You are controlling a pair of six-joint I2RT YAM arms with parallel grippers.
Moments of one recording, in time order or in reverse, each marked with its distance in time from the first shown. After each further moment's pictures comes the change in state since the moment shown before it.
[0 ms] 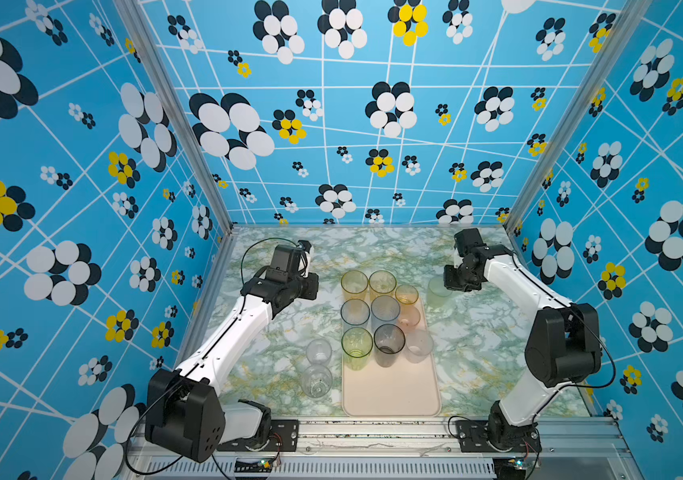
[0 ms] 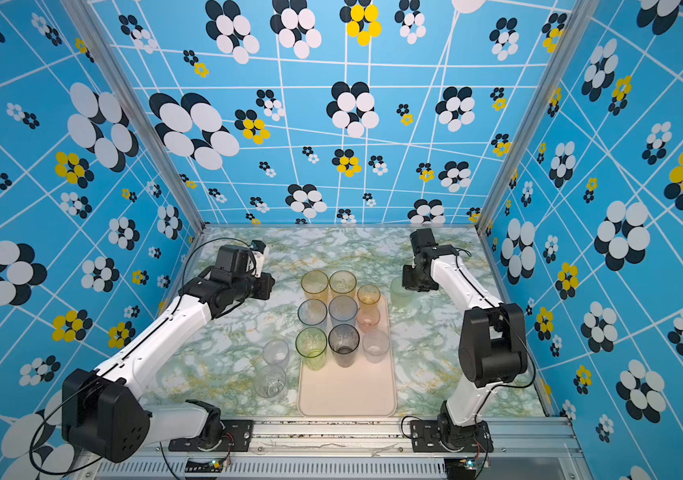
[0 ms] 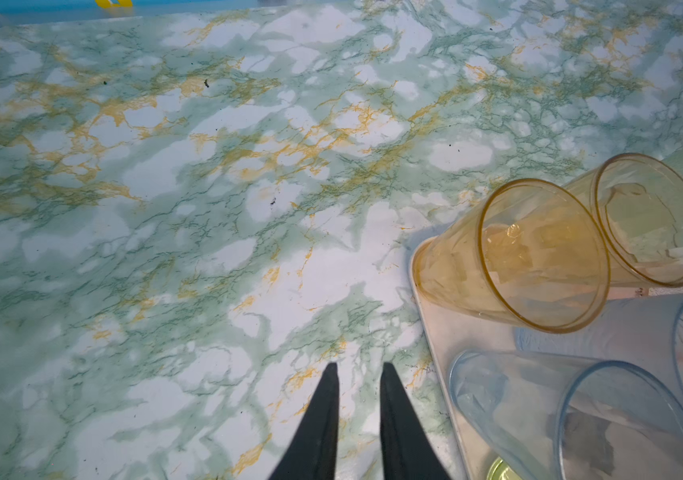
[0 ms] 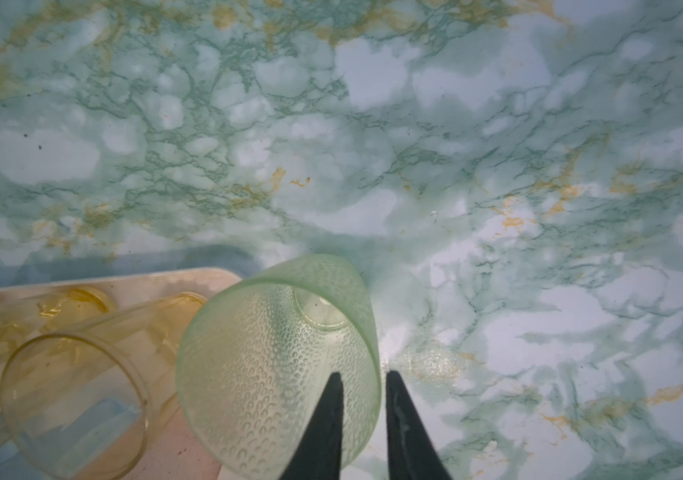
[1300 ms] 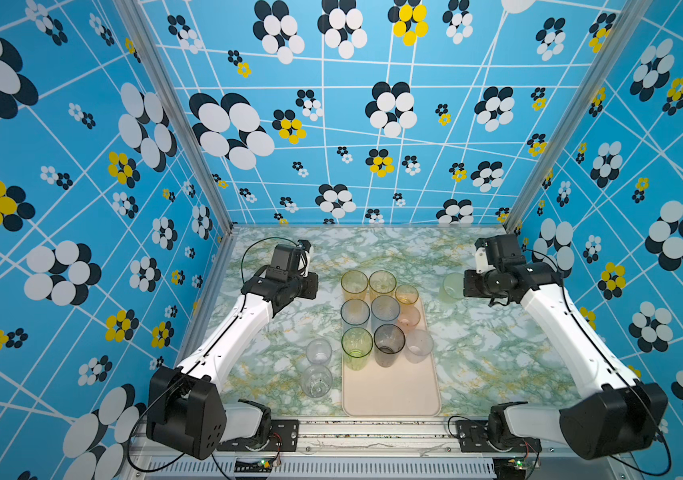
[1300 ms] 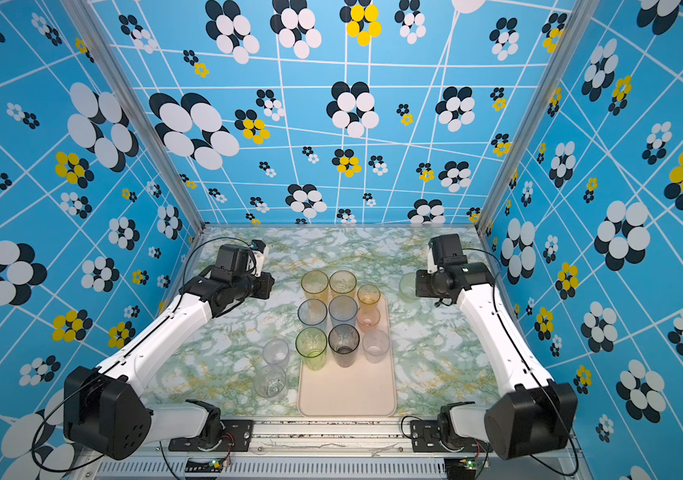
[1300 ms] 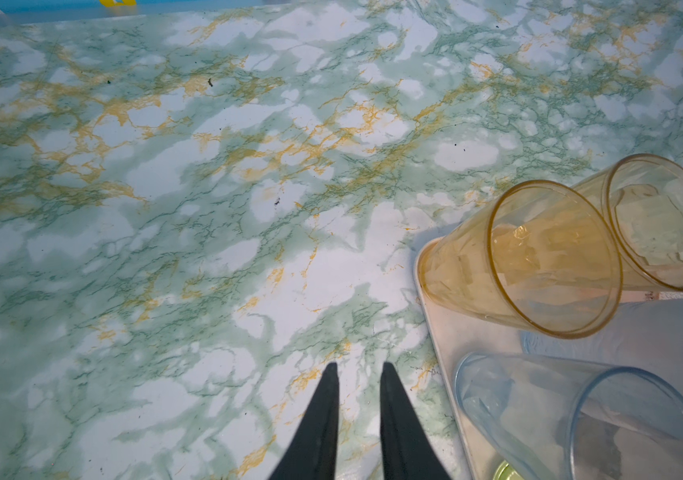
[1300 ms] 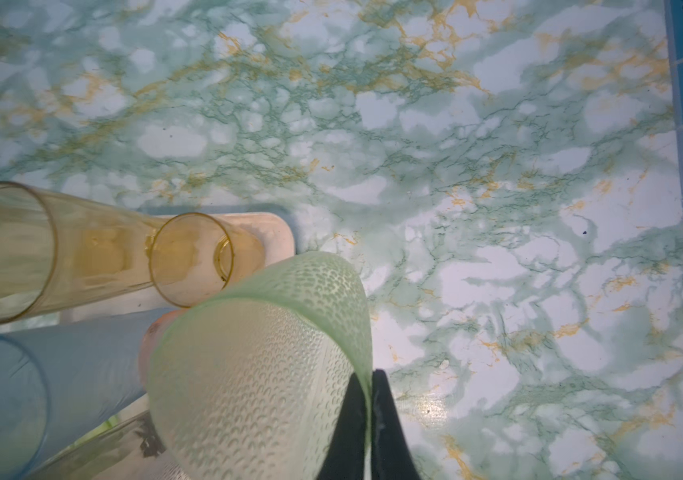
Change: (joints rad) left arm 0.010 0.011 0.005 0.000 -0.004 0.006; right arm -0.003 -0.475 -0.133 -0.093 -0.034 -0.094
